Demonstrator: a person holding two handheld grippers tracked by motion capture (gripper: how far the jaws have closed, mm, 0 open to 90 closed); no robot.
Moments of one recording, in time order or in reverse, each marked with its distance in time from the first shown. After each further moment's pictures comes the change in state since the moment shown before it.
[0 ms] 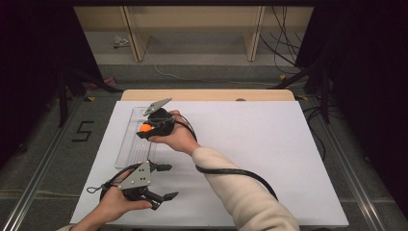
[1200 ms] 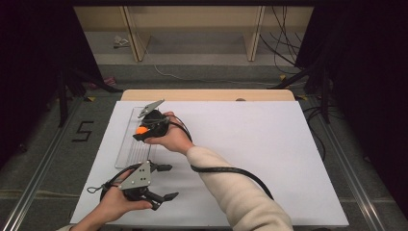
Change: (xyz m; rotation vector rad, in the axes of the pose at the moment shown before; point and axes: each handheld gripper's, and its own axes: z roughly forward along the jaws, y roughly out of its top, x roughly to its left) left arm 0.000 0.000 0.000 0.001 -0.005 0.002; right arm 0.001 0.002 0.021 0.045 0.016 -0.006
